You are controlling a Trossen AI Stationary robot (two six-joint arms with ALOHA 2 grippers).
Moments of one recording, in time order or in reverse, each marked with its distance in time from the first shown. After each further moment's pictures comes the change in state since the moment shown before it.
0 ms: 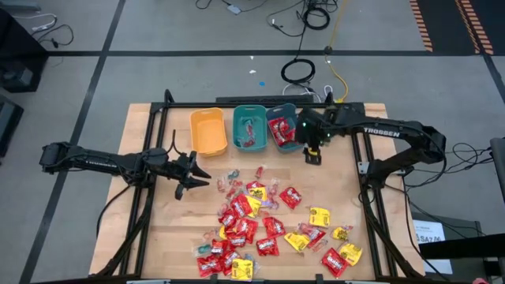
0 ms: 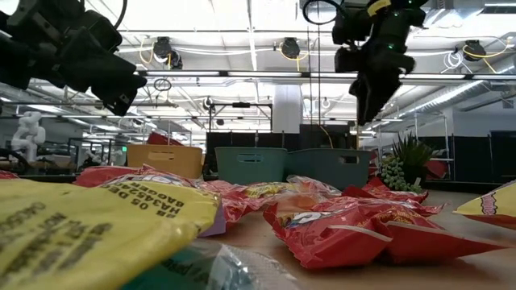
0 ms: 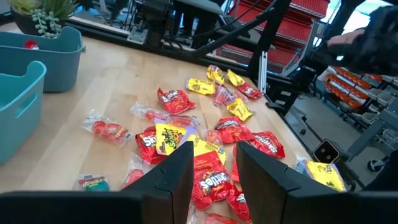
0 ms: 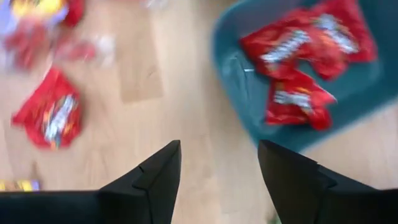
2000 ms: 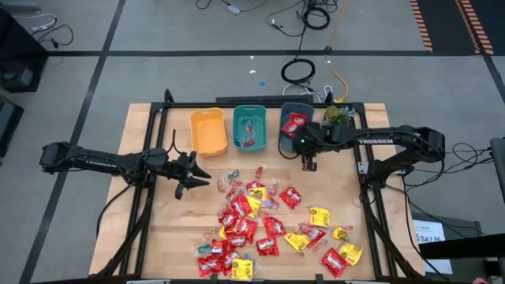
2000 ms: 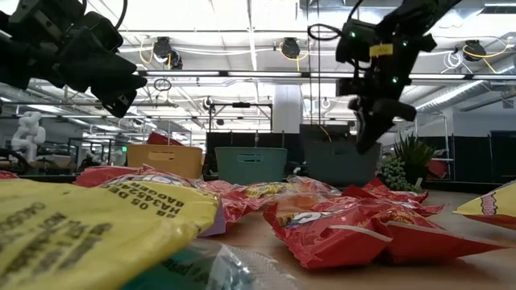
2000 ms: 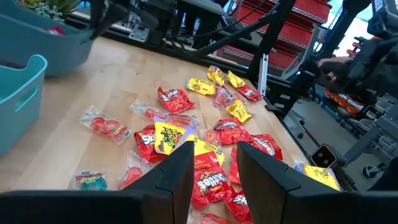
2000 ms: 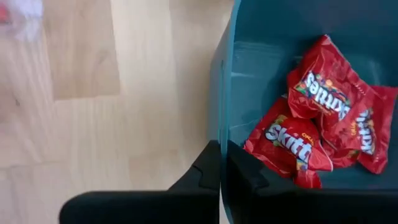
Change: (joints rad) left arm 0.000 0.000 0.000 0.002 -0.003 -0.040; right arm 0.088 0.003 -0.238 0.331 0.232 -0.016
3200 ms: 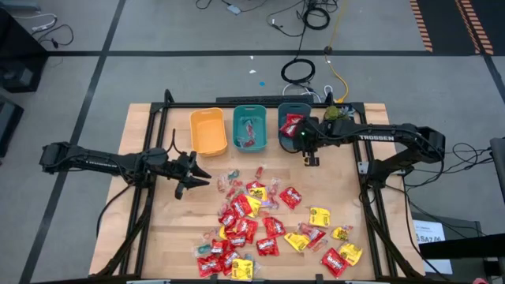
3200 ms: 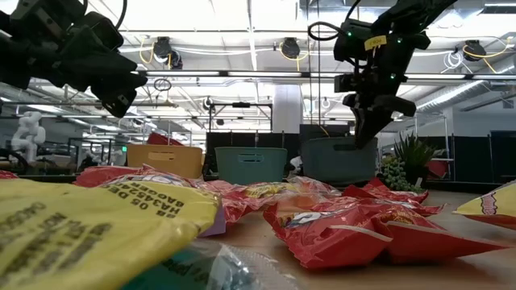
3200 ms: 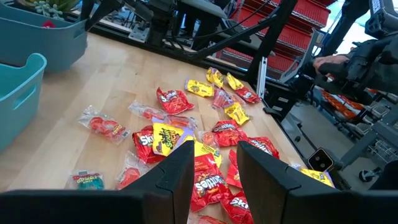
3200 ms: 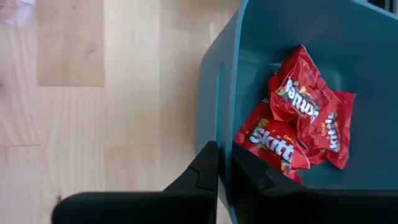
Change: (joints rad) left arm 0.000 0.000 0.000 0.008 0.000 -0.024; right arm -0.057 -0.001 0.045 -0.046 -0.046 -0.145
